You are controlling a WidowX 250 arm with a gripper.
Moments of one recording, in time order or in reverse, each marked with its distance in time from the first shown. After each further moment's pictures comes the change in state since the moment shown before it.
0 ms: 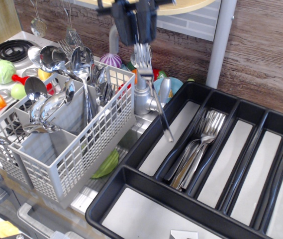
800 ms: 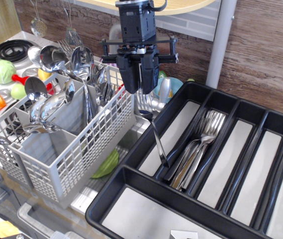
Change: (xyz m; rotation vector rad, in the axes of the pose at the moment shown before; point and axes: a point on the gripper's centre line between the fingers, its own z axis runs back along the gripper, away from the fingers) arm 0.003 0.000 -0.044 -0.014 -0.106 -0.001
